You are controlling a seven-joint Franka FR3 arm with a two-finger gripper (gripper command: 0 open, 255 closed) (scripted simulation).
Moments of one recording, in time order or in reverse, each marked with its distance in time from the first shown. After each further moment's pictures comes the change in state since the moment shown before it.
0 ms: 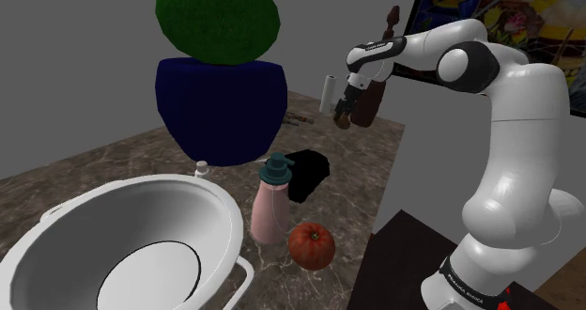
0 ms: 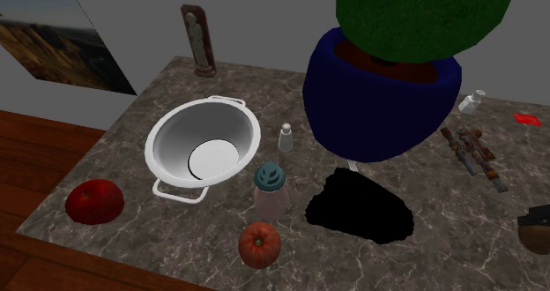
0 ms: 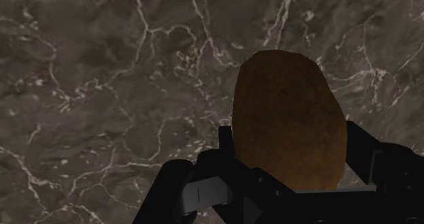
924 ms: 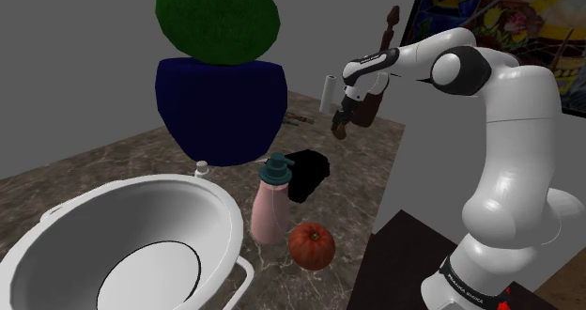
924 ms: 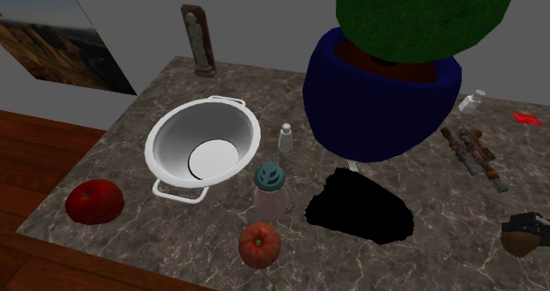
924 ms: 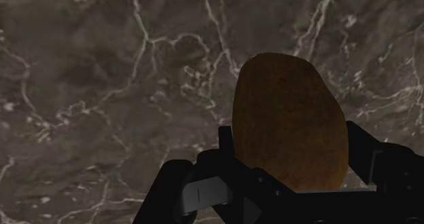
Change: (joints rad) arm 0.000 0.051 0.004 -0.055 0.013 0.109 -0.029
